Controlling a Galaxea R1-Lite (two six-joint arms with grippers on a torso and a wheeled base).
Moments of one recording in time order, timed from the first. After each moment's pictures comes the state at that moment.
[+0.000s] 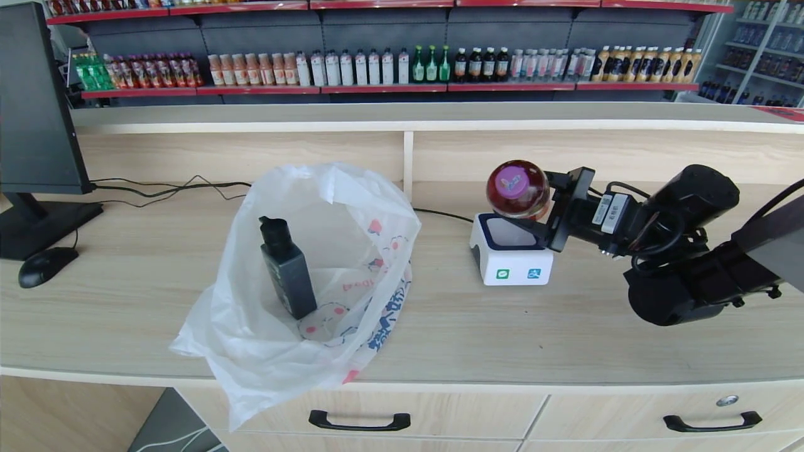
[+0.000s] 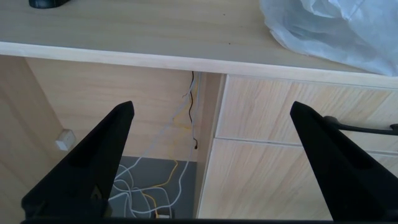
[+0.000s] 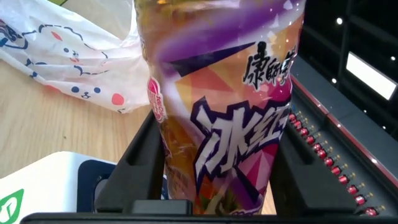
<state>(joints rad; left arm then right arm) 0.00 0.00 0.00 0.00 0.00 0.00 0.17 2.13 -1.08 -1.57 1.04 -0.68</state>
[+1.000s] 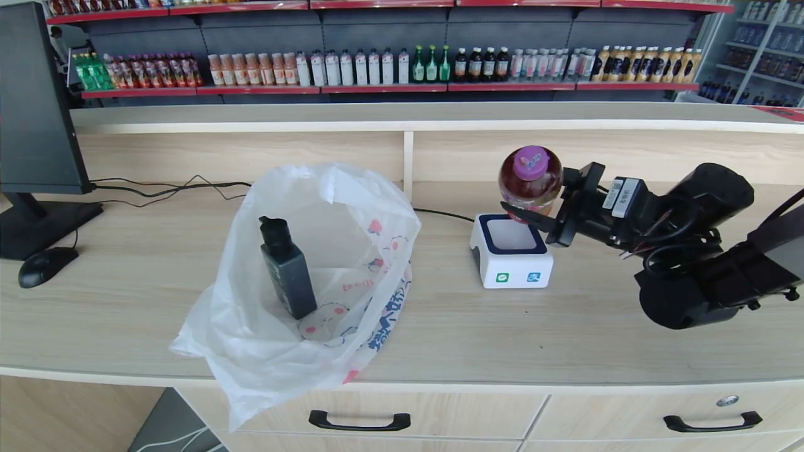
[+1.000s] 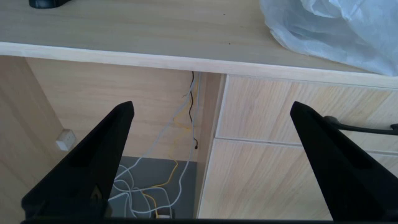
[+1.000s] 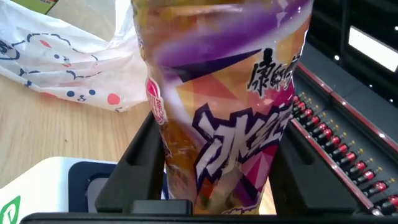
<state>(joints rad) 0.00 0.00 0.00 0.00 0.00 0.00 0.16 2.08 -1.03 -1.57 0.96 -0.58</state>
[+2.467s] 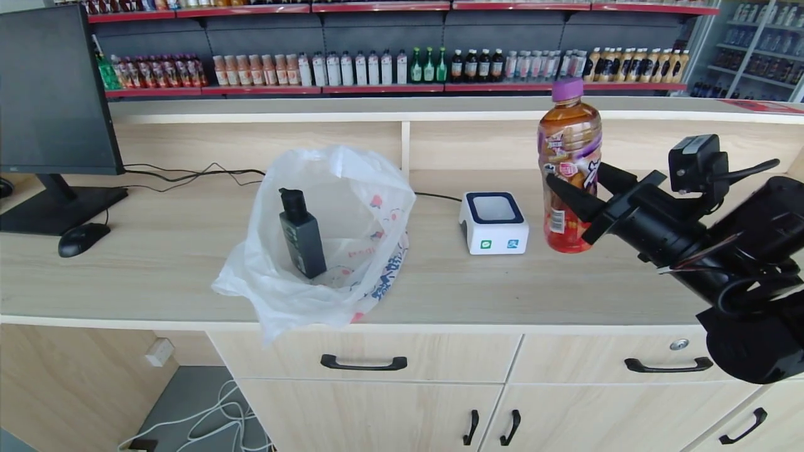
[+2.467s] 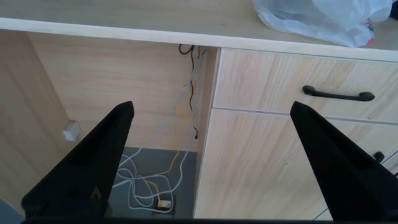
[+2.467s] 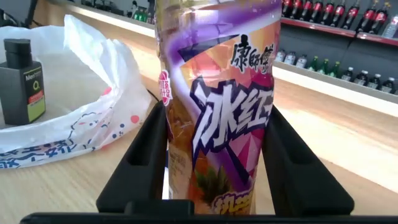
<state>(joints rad) 0.00 0.00 0.00 0.00 0.00 0.00 0.19 1.85 -0.71 -1.57 0.44 -0.12</state>
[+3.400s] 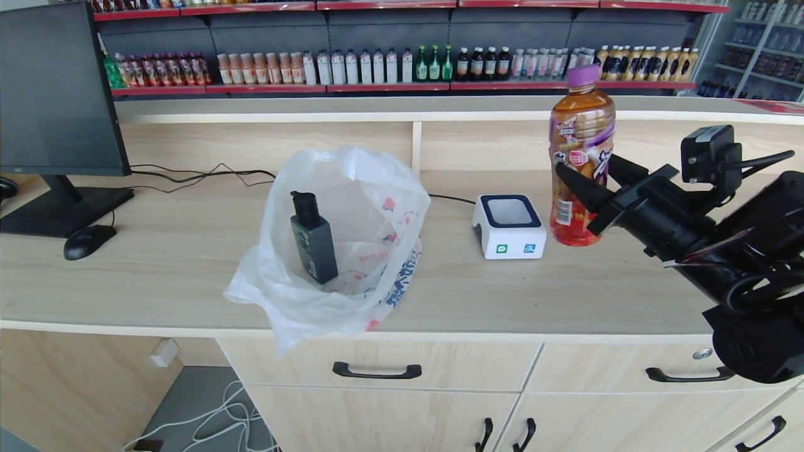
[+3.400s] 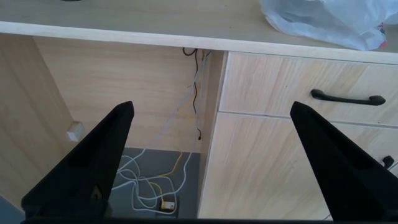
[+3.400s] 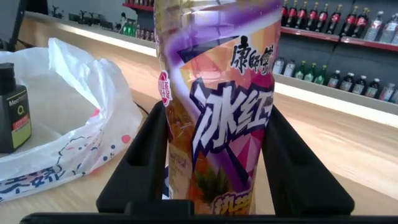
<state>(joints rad) 0.00 0.00 0.00 0.00 0.00 0.00 0.20 1.83 -0.71 -1.56 0.38 -0.11</state>
